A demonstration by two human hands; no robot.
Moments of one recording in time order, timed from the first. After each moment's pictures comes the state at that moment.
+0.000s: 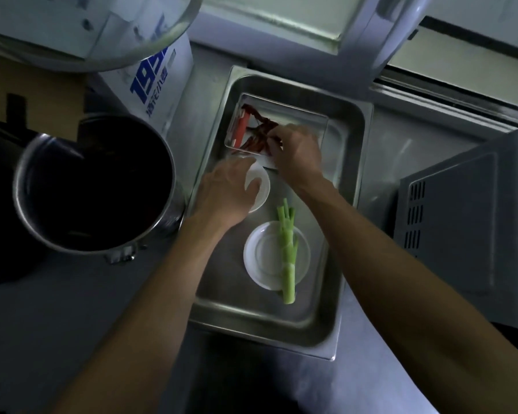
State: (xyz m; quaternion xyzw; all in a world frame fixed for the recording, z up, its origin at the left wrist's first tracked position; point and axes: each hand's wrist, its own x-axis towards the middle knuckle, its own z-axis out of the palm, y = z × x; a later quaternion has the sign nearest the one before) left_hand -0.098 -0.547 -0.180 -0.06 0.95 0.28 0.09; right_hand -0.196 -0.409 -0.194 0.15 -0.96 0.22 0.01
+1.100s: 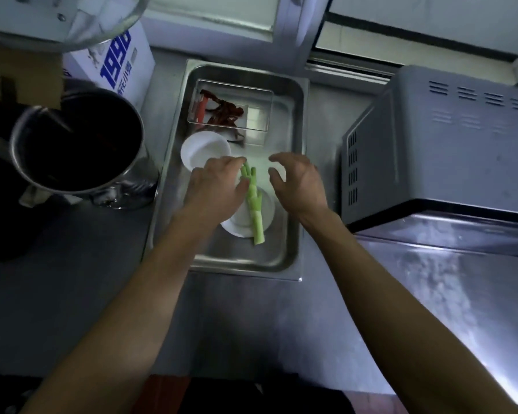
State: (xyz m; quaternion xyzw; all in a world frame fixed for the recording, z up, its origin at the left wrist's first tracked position) left_hand -0.004 -0.491 -0.131 0.05 0.97 0.21 0.08; right_hand -0.025 -0.312 -0.148 0.07 -0.96 0.26 0.02
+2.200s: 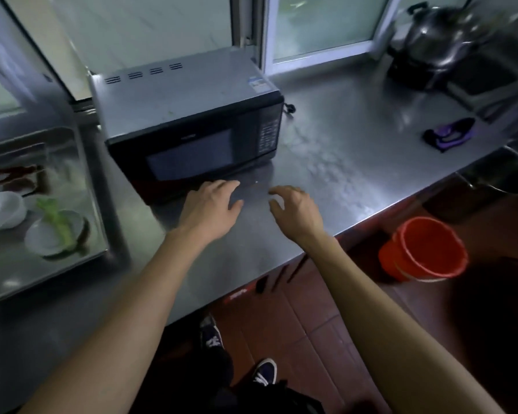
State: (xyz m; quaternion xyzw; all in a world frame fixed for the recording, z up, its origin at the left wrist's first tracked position) left_hand 0.261 -0.096 -0.061 0.34 0.93 0.13 0.05; right_hand 0.359 0.075 -0.092 -0.19 -0.94 0.26 0.11
